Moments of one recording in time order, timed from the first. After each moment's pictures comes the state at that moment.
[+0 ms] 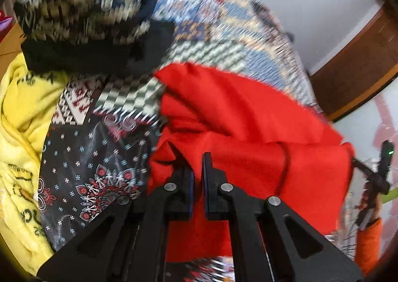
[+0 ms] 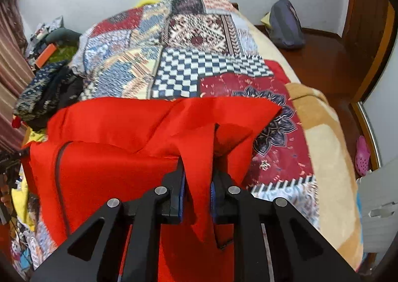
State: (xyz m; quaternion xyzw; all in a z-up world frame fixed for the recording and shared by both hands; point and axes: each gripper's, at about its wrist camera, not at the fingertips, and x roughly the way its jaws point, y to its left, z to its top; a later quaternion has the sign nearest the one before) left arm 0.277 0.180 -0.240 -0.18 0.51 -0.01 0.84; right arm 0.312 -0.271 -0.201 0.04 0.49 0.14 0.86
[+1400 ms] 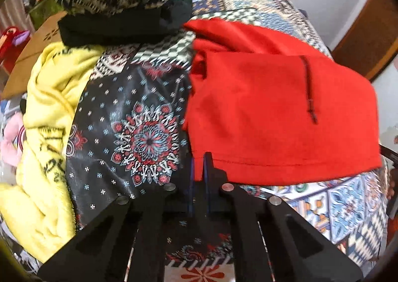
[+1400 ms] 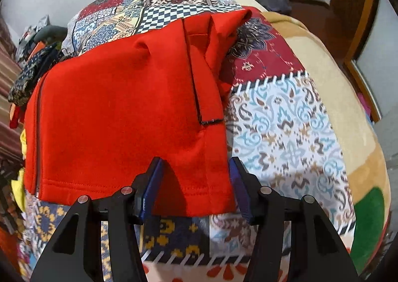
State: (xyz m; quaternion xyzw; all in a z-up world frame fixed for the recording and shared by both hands) left arm 0.191 0.158 -0.252 -0.09 0.52 0.03 0.85; right arm 0.244 -0.294 -0.245 0.07 0.54 0.11 0.83
